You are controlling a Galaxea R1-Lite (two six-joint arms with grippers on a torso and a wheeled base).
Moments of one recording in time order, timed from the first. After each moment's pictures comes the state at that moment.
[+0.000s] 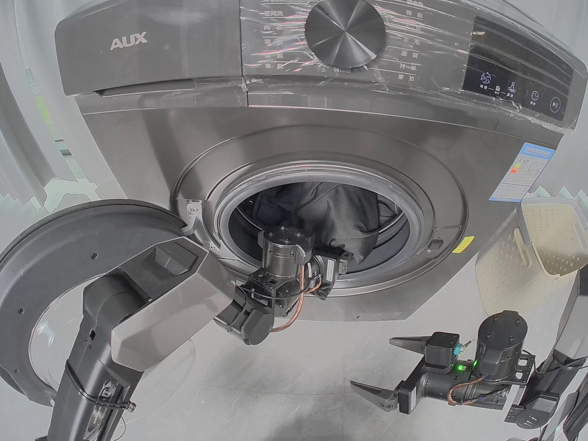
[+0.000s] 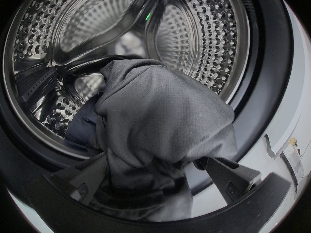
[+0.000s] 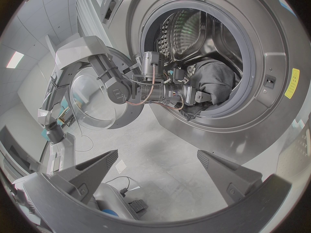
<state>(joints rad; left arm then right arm) -0.65 2.53 -1.43 -0.96 0.13 -0.08 0.76 1.90 -0.10 -1.44 0.06 0.05</state>
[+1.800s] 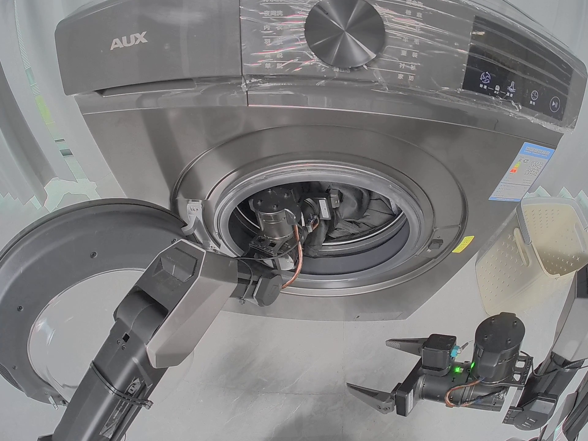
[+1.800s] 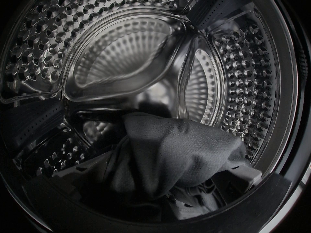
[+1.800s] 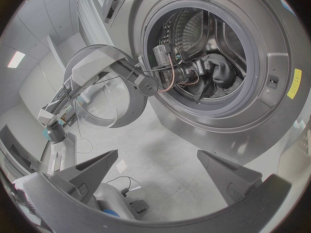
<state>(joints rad) -0.57 2.73 -1.98 -1.01 0.21 -0.11 0.77 1.91 -0.10 -1.44 0.06 0.05</state>
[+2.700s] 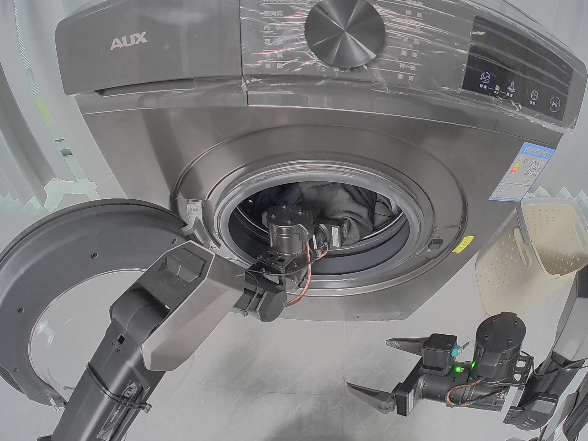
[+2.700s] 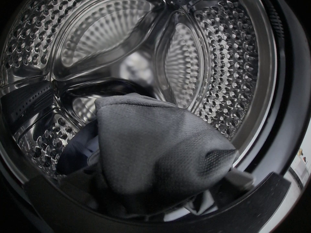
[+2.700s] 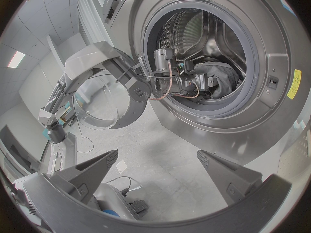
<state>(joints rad) -0.61 2.67 -1.80 -0.96 0.15 -0.09 0.77 1.91 -0.10 -1.44 0.06 0.05</state>
